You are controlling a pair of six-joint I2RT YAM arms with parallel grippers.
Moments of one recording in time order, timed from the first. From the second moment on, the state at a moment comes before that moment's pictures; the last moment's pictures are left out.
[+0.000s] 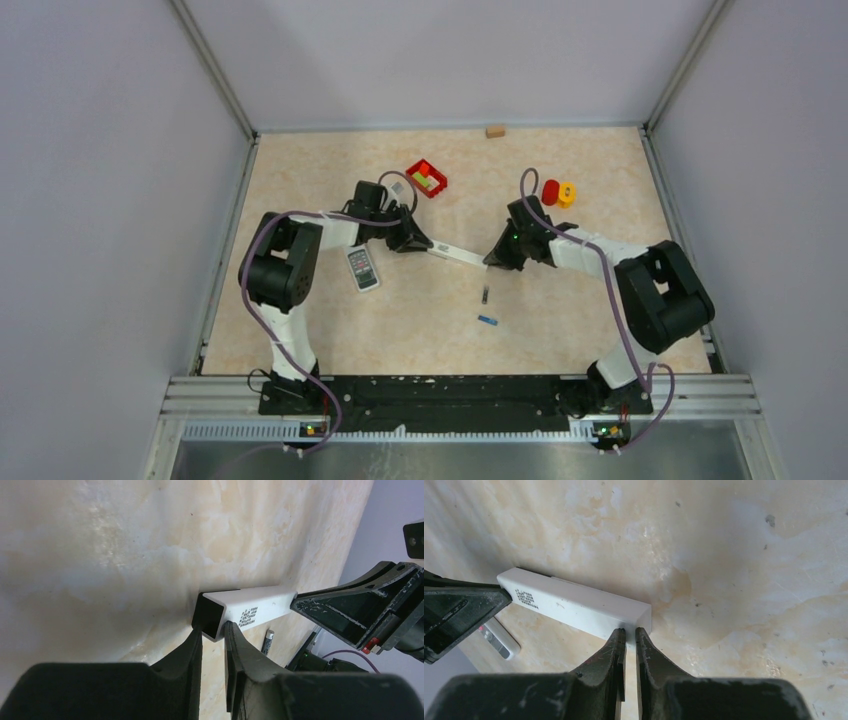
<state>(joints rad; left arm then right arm) -0.34 1.94 1.04 0.04 0.63 -0.71 0.48 1.60 0.85 -0.21 -0.10 0.97</state>
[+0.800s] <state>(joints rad) -0.32 1.90 1.08 -0.10 0.54 -0.70 0.54 1.56 1.00 -0.29 0.02 0.81</state>
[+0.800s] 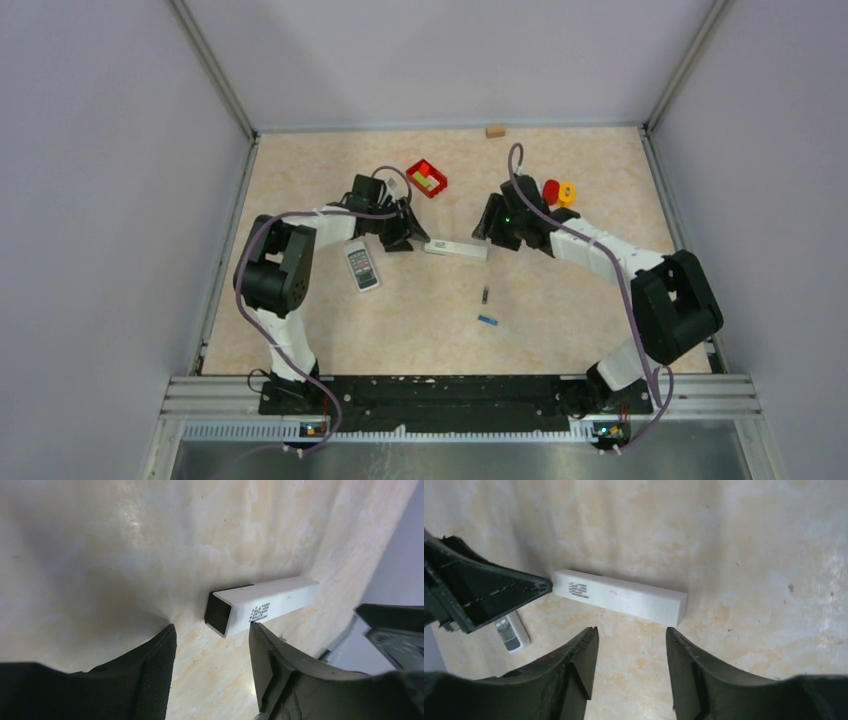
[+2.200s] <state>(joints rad) -0.17 1.41 0.91 -0.46 -0.09 -0.76 0.68 2.00 1.40 -0.44 -0.12 -0.33</state>
